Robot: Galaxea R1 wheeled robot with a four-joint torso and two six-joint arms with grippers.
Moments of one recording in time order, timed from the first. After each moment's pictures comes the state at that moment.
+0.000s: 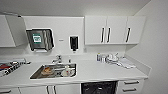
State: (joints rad) left arm 1.53 3.07 -2.81 0.06 -0.16 0.00; right arm -1.55 3.05 -2.80 0.02 0.05 0.10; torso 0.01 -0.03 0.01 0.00
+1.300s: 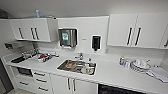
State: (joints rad) left arm 1.53 3.07 -2.81 0.06 -0.16 0.00; right arm -1.54 3.06 -2.80 0.03 0.05 0.10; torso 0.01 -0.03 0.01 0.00
